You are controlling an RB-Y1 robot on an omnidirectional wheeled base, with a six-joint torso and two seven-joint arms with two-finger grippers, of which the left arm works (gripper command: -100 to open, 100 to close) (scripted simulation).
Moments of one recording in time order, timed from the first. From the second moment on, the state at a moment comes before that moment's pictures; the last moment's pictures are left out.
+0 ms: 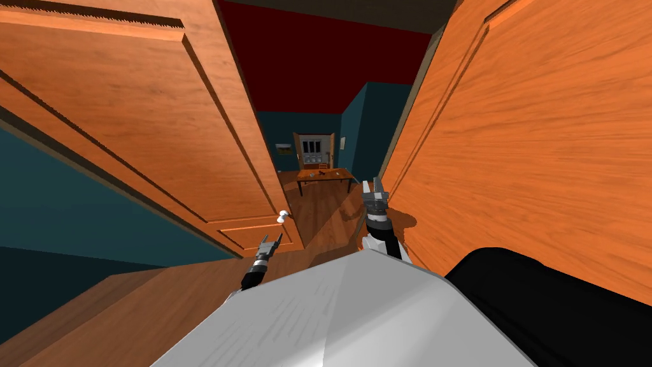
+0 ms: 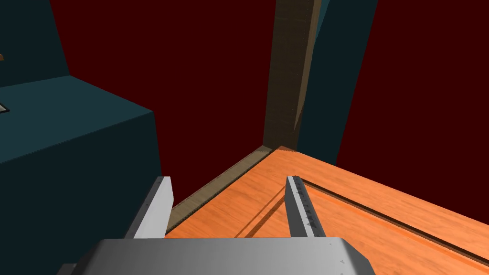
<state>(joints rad) 0.00 0.23 0.13 -0.71 -0.31 -0.92 -1.13</state>
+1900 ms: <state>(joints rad) 0.03 0.30 0.19 -0.65 -0.24 -0.97 -1.01</state>
